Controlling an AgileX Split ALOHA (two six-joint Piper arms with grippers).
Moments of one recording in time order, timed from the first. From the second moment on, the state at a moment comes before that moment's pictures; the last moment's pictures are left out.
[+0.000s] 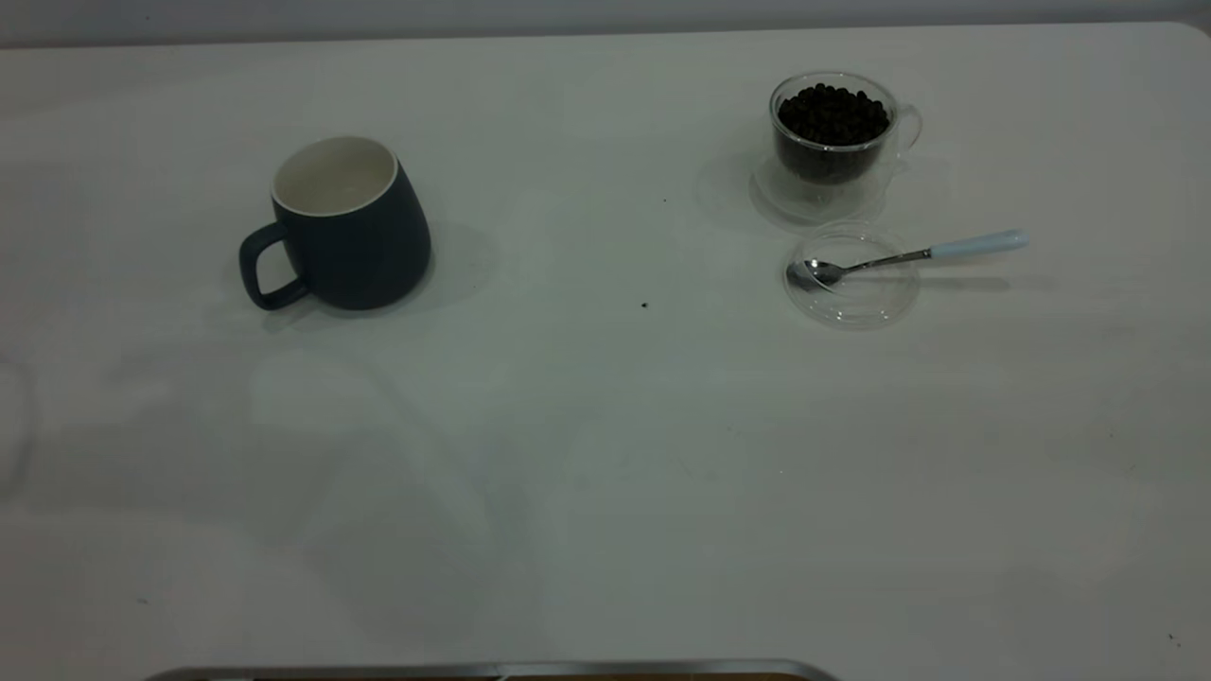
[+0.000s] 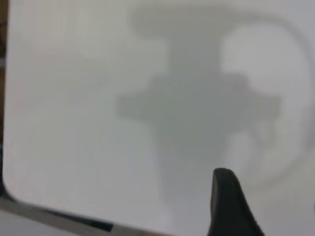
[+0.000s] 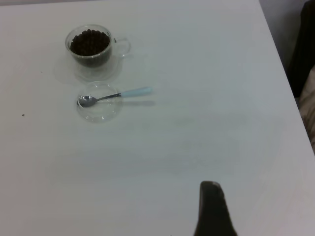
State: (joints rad) left arm 0.35 1.70 -0.88 0.13 0.46 0.09; right arm -0.03 -0.01 -0.48 0.02 1.12 0.05
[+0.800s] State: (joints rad) left arm 0.06 2.26 -1.44 0.14 0.51 0.56; right arm -0.03 -0.01 -0.48 0.02 1.12 0.05
